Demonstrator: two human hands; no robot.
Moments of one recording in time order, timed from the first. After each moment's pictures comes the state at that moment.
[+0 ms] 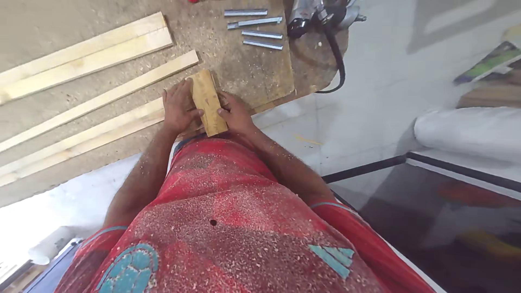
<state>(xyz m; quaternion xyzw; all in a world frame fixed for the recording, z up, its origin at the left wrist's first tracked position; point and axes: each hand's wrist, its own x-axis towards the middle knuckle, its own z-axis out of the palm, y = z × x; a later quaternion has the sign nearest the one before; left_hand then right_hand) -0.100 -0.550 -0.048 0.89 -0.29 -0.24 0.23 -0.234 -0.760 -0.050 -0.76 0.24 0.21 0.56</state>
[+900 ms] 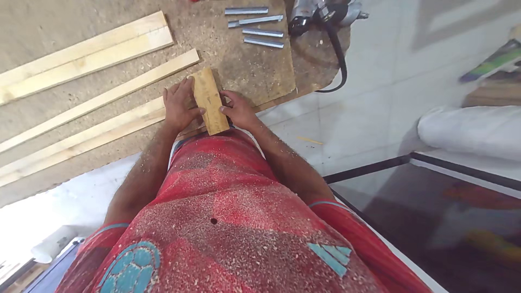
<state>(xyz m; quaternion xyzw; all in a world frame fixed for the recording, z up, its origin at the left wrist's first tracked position) -0.100 -0.555 -0.045 0.90 -0.28 -0.25 0.23 -0.230 -0.774 -0.048 -0.71 0.23 0.21 0.63</state>
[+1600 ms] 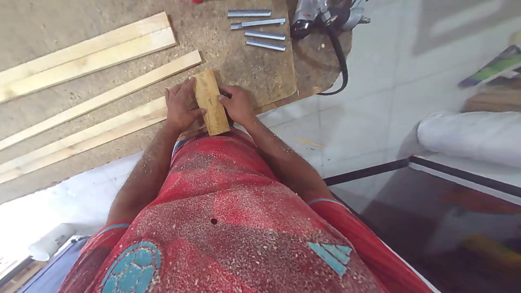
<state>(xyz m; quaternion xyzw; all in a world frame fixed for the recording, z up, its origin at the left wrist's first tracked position) -0.101 -0.558 -0.040 0.90 -0.27 -0.25 0.23 -0.201 -0.770 -0.044 -0.80 0.25 0.16 0.51</state>
